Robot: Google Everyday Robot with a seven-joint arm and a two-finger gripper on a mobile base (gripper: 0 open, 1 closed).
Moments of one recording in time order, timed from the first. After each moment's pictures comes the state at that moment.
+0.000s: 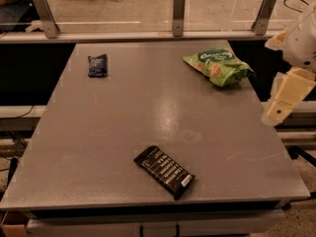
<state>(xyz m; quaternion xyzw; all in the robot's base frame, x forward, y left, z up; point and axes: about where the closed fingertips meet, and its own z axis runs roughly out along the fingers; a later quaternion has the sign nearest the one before) 0.475 -0.223 0.962 -0.60 0.78 -0.03 0.20</state>
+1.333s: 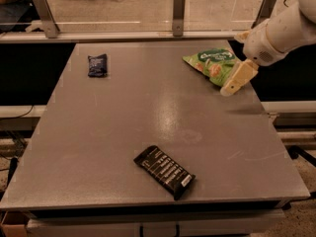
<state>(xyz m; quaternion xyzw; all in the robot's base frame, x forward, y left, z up) 0.635 -0.207 0.897 -0.57 0.75 0.01 0.33</state>
